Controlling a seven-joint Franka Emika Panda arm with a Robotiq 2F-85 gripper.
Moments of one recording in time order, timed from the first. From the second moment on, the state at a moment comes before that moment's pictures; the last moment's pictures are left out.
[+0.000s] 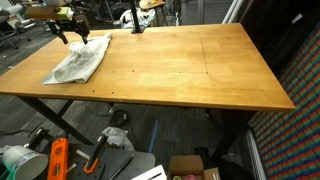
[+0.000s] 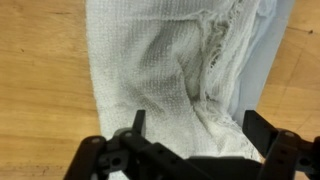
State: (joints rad) arm 0.11 0.30 0.14 -2.04 0.10 2.39 -0.04
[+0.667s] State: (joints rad) arm 0.29 0.36 0.15 -1.86 -0.05 2.33 0.27
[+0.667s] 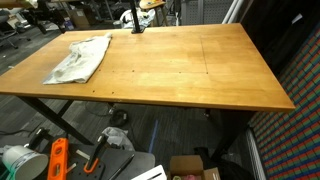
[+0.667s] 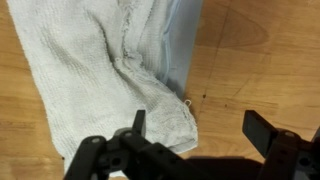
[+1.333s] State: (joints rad) arm 0.42 0.61 0.07 -1.62 -0.24 2.32 0.45
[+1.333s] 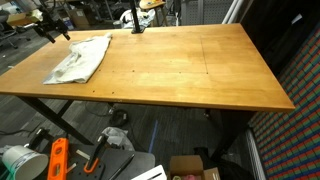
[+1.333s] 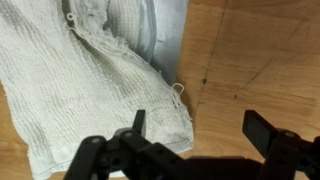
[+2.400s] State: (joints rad) arm 0.43 0.86 0.02 -1.30 -0.24 2.18 0.45
